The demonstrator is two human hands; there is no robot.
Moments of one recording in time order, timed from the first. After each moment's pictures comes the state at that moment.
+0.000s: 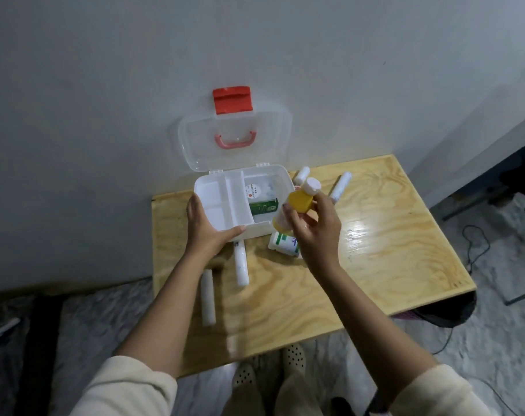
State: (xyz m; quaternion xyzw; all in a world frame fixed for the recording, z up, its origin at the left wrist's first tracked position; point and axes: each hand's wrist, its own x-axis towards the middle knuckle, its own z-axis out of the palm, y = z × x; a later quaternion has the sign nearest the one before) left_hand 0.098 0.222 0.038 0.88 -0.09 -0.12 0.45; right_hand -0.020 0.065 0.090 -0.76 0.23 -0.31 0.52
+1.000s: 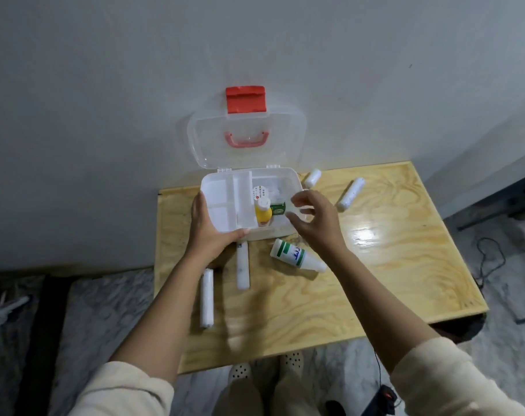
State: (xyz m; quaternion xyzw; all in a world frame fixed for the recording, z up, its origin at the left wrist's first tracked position) left_hand 0.099 0.226 0.039 0.86 -0.08 -0.12 0.48; right_hand 0.013 0.025 0.074 -0.87 0.15 -0.15 0.44
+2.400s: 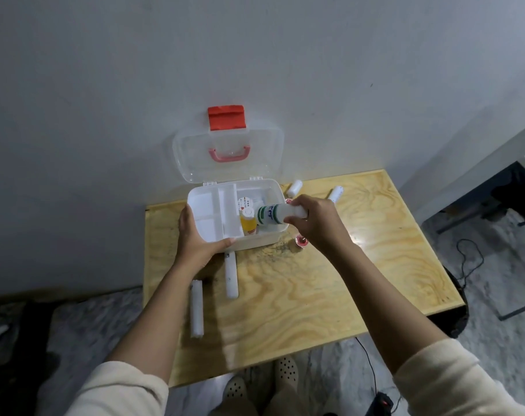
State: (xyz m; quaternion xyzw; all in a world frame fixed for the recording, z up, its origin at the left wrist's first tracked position) left_hand 0.102 0.226 0.033 0.86 -0.08 -0.13 0.49; right_hand 0.002 0.003 0.114 -0.93 0.16 -0.10 0.31
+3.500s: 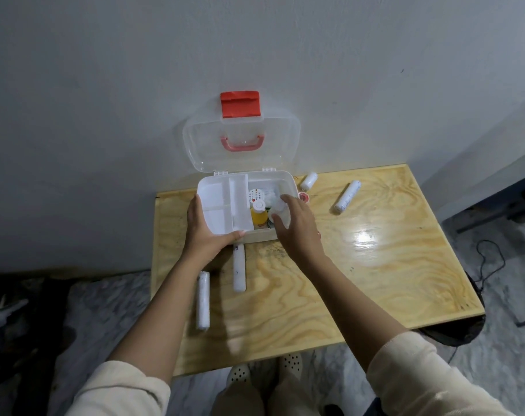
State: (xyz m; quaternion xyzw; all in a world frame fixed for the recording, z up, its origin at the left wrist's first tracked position) left_hand 0.101 0.225 0.032 0.86 -0.08 -0.12 0.50; right_hand 0.018 0.053 0.071 -0.90 0.21 -0.10 0.37
